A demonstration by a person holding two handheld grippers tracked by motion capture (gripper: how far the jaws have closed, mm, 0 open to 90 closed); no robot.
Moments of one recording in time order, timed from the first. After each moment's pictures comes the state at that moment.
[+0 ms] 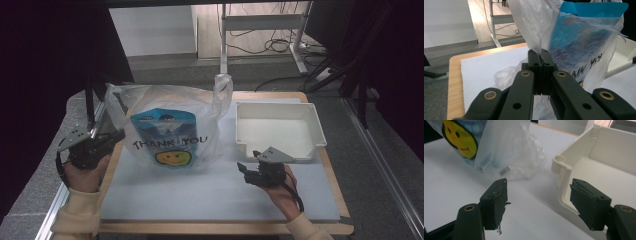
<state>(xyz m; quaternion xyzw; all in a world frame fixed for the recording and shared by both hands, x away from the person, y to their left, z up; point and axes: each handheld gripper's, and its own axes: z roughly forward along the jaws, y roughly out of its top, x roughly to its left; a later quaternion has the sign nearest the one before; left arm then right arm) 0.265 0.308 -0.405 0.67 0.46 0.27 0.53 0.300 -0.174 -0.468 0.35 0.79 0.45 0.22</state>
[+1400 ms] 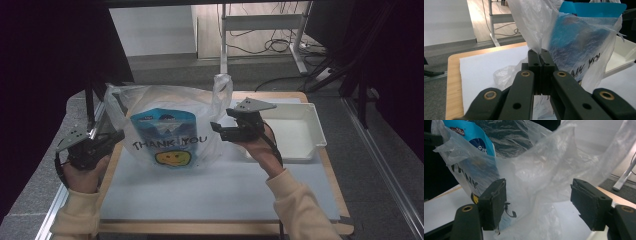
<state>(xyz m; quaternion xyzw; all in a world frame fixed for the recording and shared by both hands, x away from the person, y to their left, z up) 0.264 0.310 -0.405 0.66 0.46 0.26 0.53 0.367 -0.105 -0.366 0.28 0.79 0.52 0.19</state>
